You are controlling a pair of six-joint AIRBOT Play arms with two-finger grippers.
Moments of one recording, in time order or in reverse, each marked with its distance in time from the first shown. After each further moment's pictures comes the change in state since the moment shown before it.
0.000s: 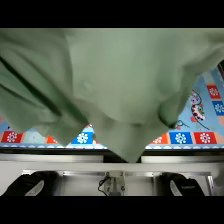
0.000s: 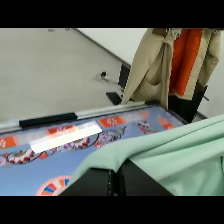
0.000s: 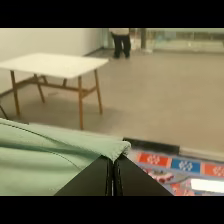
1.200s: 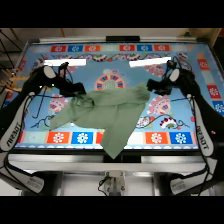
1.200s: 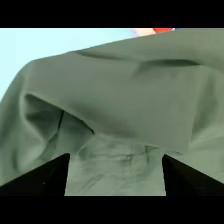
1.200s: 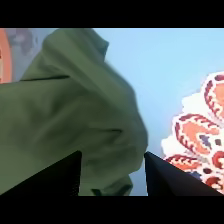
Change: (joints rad) left arm 0.067 -0.916 -0.344 -0.052 0.068 0.004; right arm 0.031 -1.043 -0.180 -0.048 -0.065 0.282
